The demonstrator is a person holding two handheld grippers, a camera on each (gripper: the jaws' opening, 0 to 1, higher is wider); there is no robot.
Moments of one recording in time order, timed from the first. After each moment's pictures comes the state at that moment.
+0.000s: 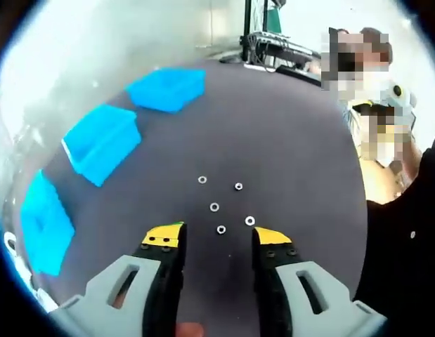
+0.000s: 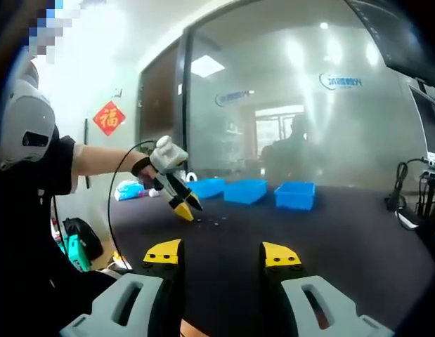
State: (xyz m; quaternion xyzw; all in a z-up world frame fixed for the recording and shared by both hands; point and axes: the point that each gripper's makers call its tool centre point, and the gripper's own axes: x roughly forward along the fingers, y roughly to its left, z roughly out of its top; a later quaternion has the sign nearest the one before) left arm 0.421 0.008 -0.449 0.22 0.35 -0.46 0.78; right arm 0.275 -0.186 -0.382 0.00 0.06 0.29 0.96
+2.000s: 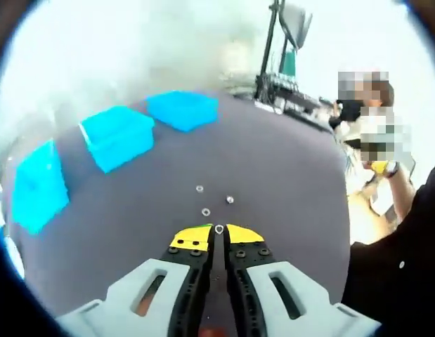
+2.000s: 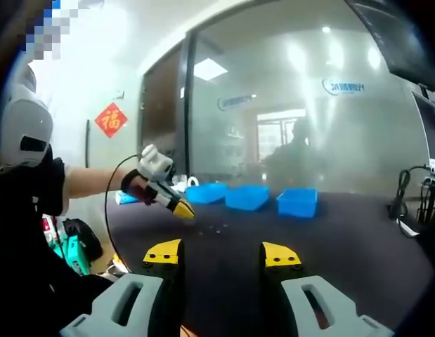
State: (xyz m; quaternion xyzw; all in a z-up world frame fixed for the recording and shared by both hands) left arm 0.407 0.023 -0.417 0.08 0.26 -0.43 0.86; right arm 0.276 -0.176 -0.369 -0.01 0.04 0.29 0.95
